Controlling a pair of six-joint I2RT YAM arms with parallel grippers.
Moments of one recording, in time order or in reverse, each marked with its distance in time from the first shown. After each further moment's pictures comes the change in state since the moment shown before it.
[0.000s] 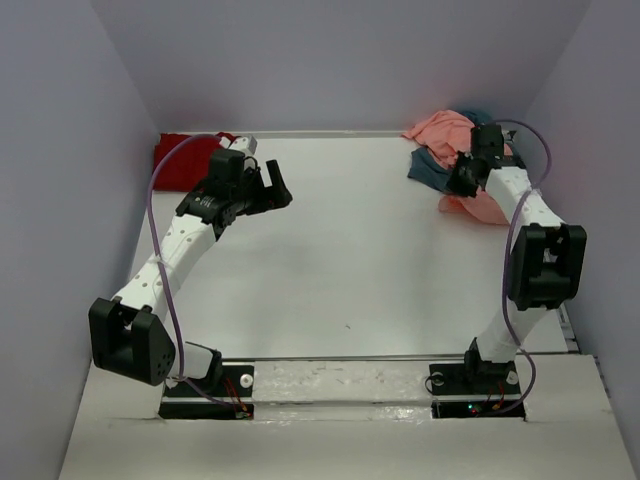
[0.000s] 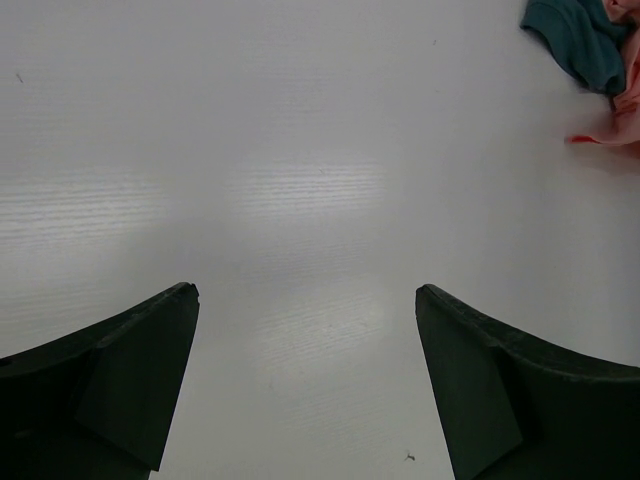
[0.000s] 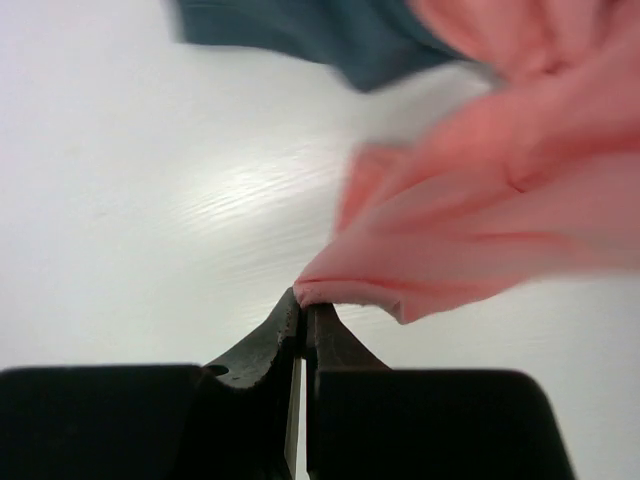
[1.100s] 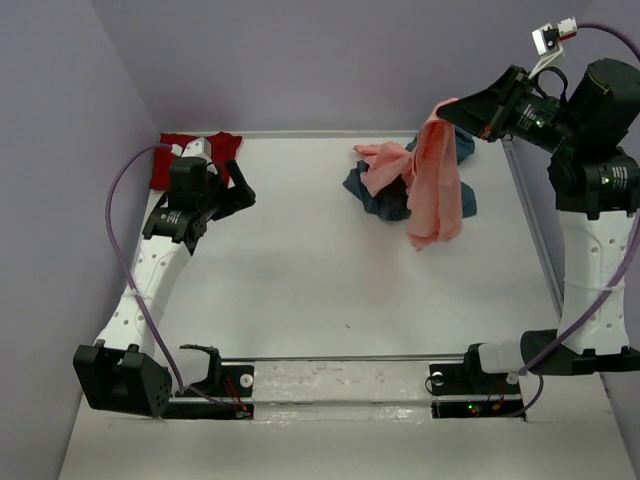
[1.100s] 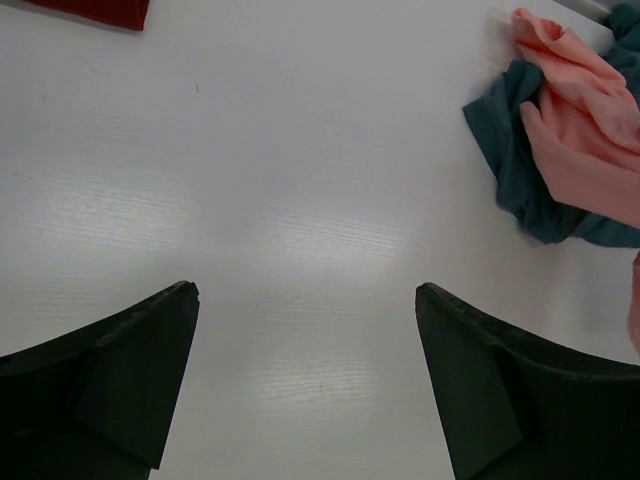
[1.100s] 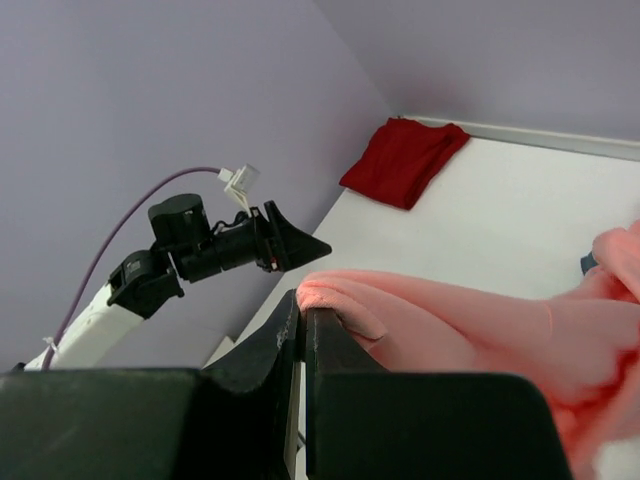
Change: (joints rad) left arm 0.163 -0.177 -0.055 -0.079 -0.099 -0.014; right arm 0.119 -0.393 0.639 -0.101 -0.741 0.186
